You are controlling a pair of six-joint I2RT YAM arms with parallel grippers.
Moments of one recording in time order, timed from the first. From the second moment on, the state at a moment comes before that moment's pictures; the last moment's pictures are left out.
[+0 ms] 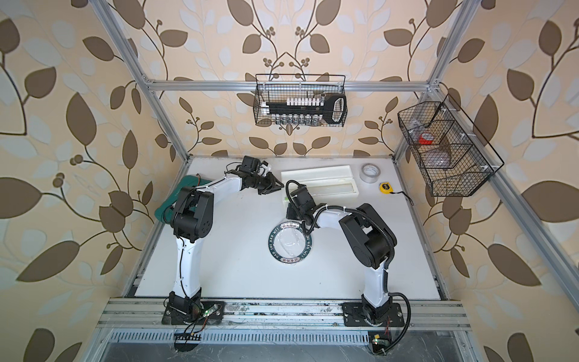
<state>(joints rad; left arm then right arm) -0.29 2.22 1.68 -0.31 0.69 -0.70 0.57 1.94 1.10 -0.02 0.03 0.67</state>
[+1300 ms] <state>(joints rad) -0.28 1.69 1.23 -0.39 0.51 -0.62 0.47 1.74 1.07 -0.27 -0.12 0.55</state>
